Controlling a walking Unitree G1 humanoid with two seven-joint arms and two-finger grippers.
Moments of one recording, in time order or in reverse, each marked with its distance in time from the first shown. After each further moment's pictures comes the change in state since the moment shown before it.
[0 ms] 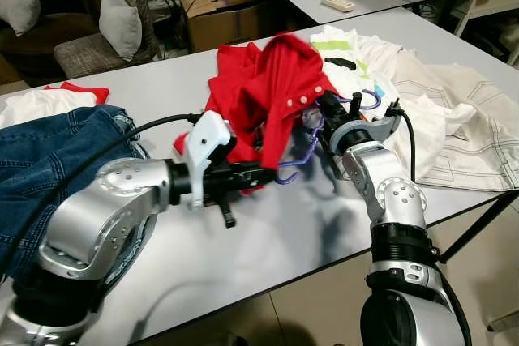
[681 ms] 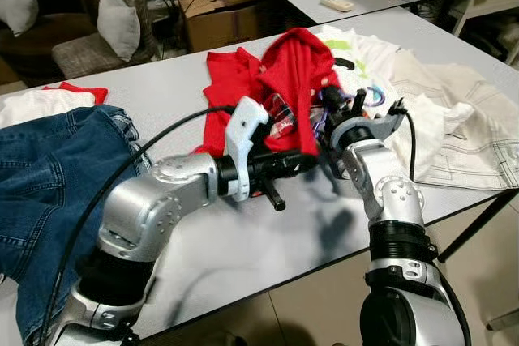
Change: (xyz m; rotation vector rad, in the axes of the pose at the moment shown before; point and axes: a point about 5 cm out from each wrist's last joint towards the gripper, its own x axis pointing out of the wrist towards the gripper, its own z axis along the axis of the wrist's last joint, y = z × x) left arm 0.048 -0.001 0.008 -0.148 -0.062 0.050; right arm 0.002 0.010 0.001 0.042 -0.015 0.082
